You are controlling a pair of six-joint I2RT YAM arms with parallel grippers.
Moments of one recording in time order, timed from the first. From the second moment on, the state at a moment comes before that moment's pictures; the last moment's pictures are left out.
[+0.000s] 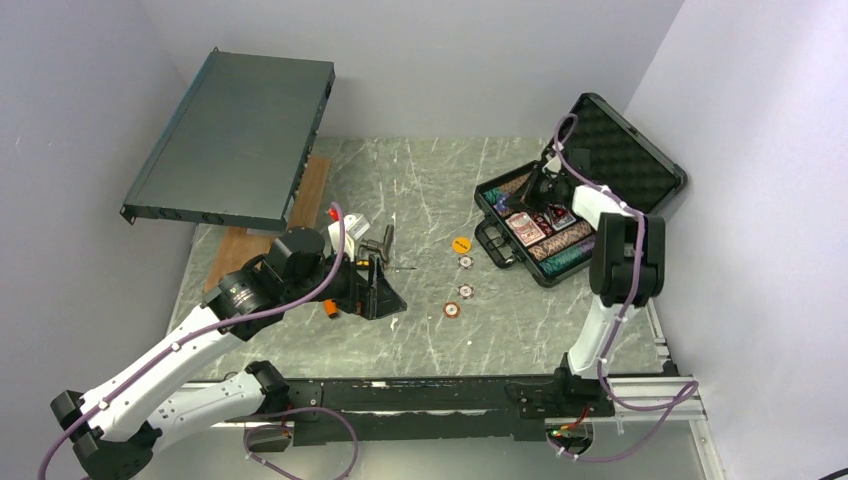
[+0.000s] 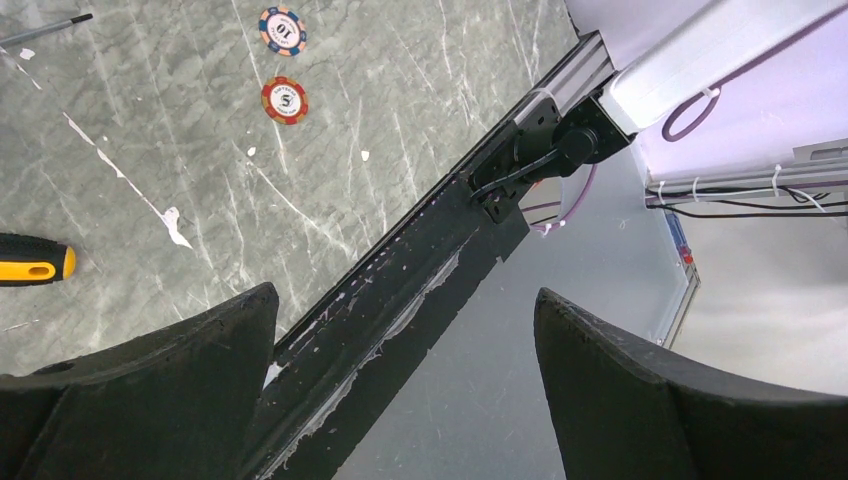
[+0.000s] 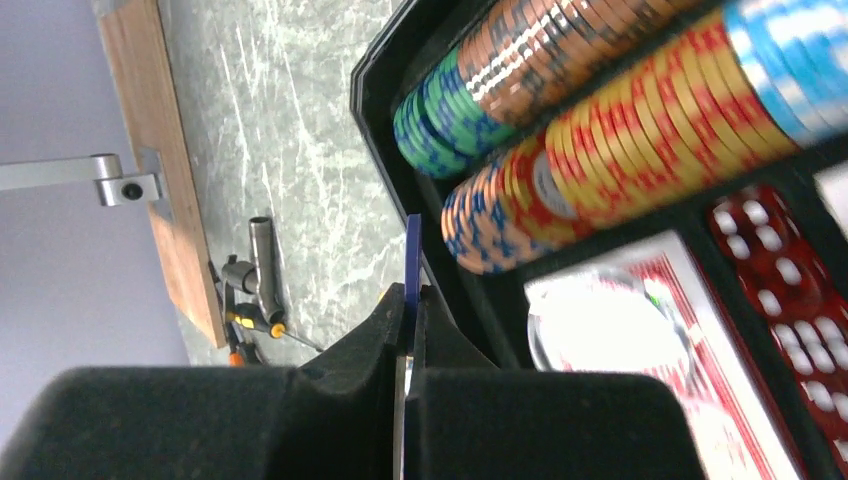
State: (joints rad) left arm -0.80 0.85 0.96 -0.62 0.32 -0.62; right arm -0.06 1.95 1.32 -0.22 -0.63 0.51
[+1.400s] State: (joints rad) left arm -0.80 0.86 0.95 -0.61 0.35 -0.61; right arm -0.14 1.72 1.06 -0.36 -0.40 0.42
